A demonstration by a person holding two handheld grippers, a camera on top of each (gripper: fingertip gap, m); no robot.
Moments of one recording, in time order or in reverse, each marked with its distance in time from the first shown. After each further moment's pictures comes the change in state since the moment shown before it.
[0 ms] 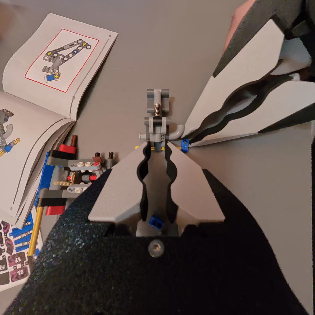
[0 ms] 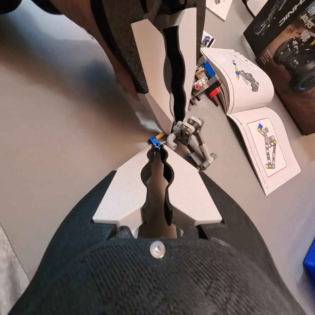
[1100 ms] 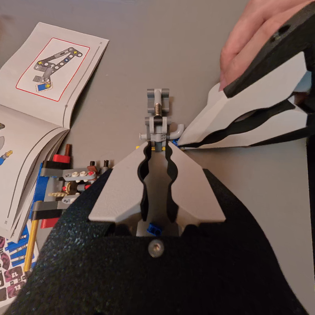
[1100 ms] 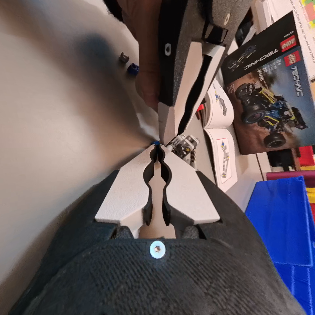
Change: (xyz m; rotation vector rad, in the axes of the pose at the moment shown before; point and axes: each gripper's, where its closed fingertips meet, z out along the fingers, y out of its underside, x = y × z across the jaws) left arm 0.006 -0.005 0.004 0.007 0.028 0.029; right arm 0.003 -0.003 0.000 -0.048 0.223 -0.340
